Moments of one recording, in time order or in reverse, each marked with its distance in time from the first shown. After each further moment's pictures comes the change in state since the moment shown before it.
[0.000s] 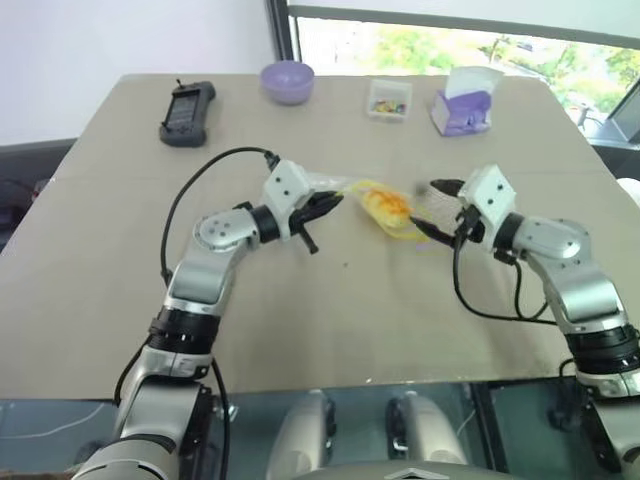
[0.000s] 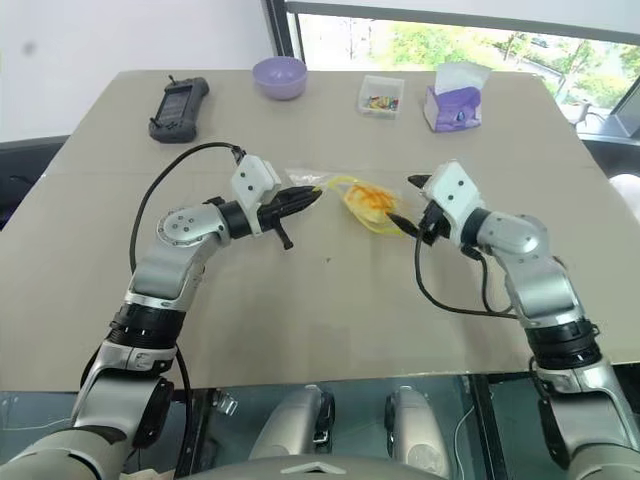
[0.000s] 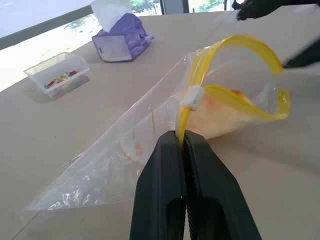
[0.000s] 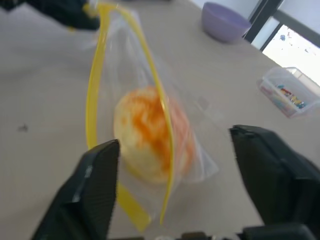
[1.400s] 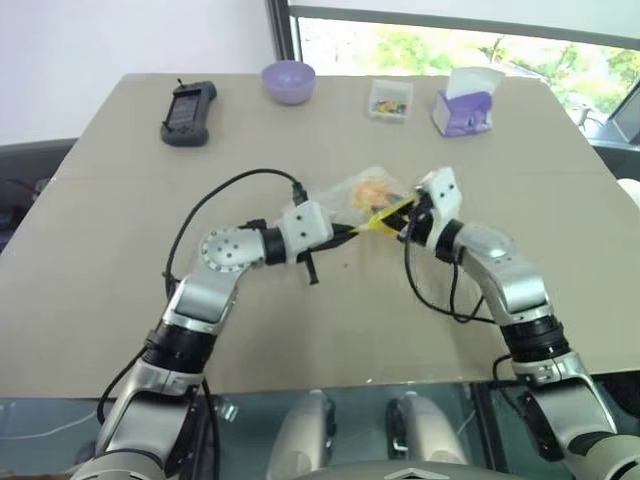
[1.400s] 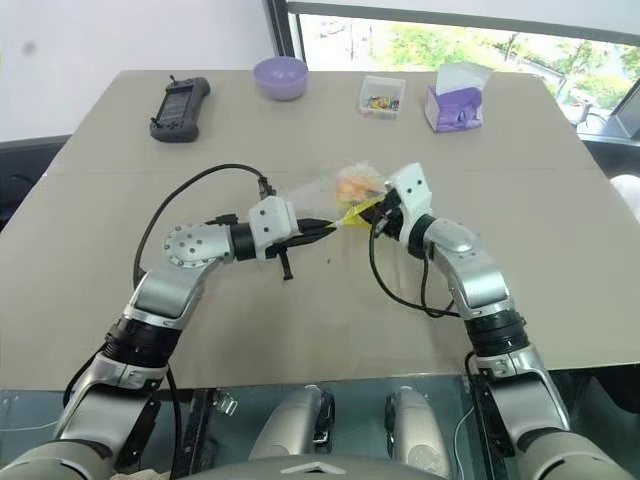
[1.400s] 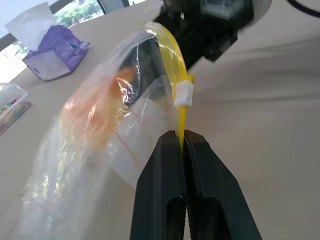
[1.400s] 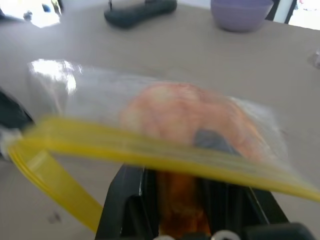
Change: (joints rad) left arm 0.079 0.049 -0.106 -0.078 0.077 -0.191 -0.153; right arm -0.122 0.287 0.126 0.232 -0.010 0.018 -0.170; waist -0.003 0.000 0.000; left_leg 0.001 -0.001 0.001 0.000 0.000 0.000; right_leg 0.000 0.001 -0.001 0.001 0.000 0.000
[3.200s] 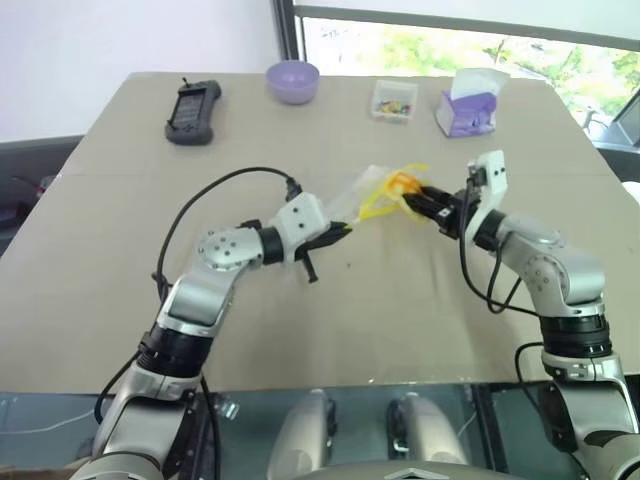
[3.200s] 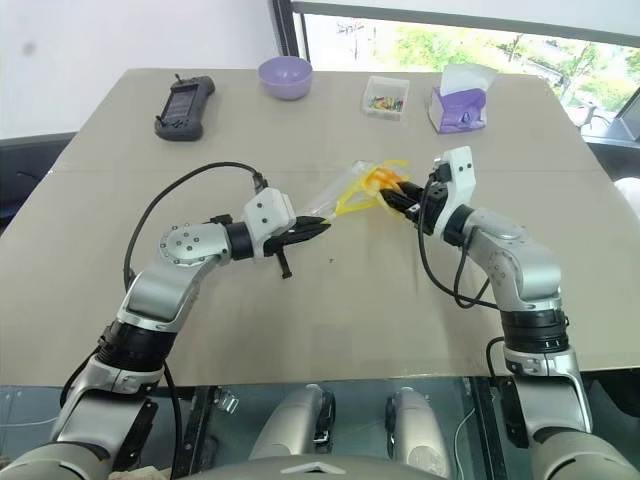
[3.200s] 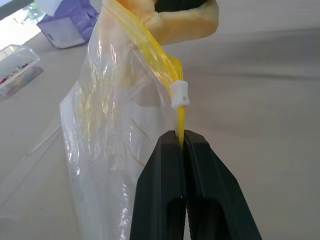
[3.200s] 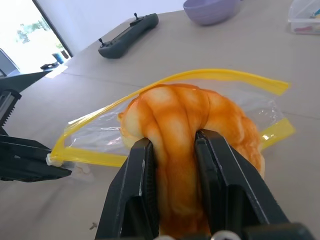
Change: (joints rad) left arm 0.011 0.020 0.018 -0.070 -0.016 0.180 0.051; right arm 0.005 -0.069 -0.224 -0.155 0.352 0.402 0.009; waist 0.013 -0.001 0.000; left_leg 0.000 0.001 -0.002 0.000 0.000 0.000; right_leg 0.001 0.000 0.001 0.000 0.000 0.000
